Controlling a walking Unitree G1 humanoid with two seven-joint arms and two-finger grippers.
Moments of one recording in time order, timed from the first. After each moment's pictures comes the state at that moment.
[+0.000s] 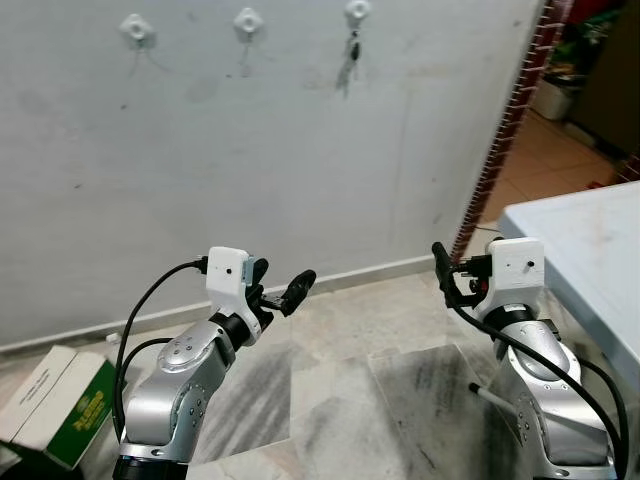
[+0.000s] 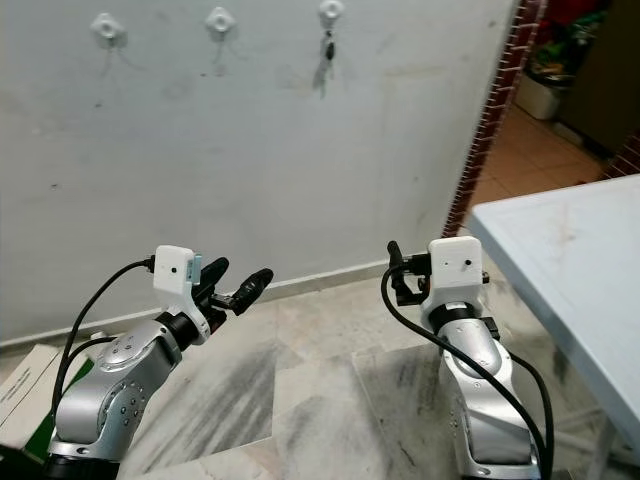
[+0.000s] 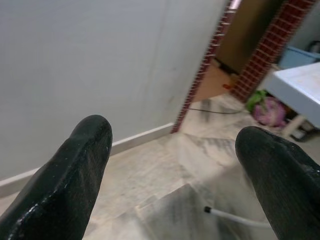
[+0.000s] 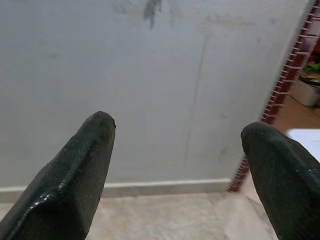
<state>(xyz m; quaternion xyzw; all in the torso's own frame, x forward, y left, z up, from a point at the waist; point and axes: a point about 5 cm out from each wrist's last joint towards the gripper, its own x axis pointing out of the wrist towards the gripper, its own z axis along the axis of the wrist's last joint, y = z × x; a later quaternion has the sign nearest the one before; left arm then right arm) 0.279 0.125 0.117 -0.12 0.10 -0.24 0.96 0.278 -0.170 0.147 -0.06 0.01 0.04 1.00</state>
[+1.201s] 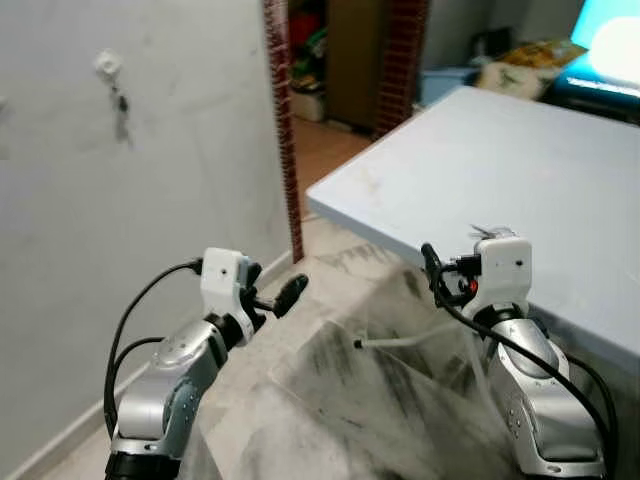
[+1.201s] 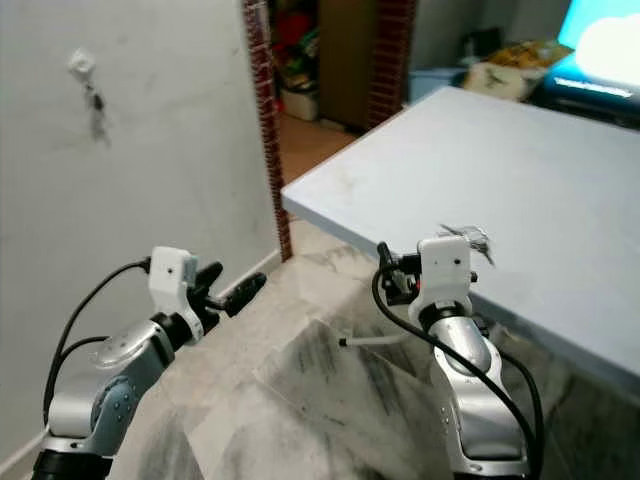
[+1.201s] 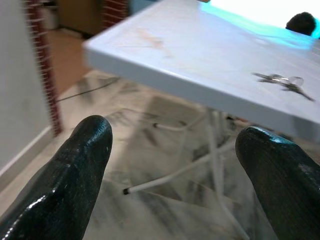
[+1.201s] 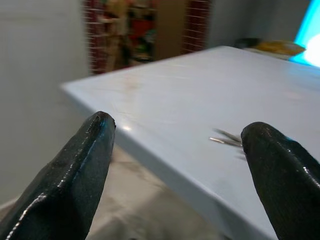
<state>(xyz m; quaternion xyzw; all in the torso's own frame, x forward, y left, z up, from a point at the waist) 0.283 0.125 0.117 -0.11 0.11 -0.24 0.96 0.279 -0.176 0.147 -0.07 0.02 0.03 1.00</state>
